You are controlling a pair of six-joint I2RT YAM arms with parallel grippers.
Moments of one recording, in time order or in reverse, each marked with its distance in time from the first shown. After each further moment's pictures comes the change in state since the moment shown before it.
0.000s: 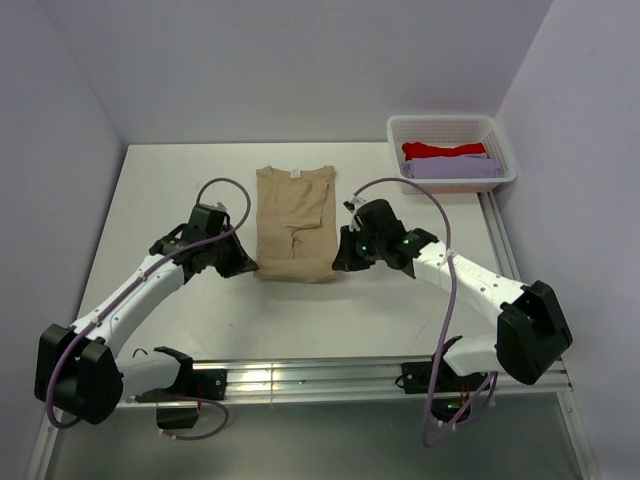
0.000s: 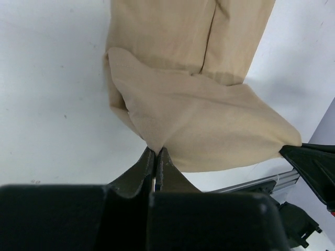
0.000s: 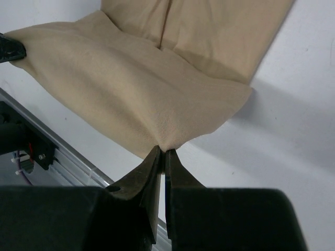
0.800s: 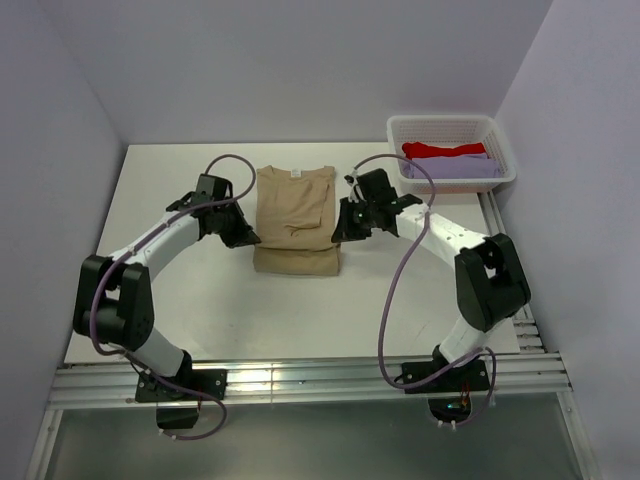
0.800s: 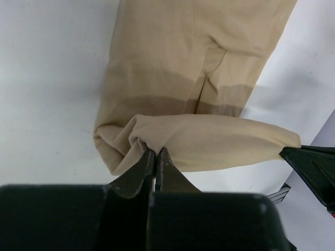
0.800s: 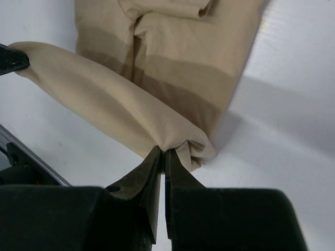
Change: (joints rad) left arm 0.130 0.382 0.237 0.089 0.091 0.086; right arm -0.170 0.339 0.261 -0.010 -0.108 -0.055
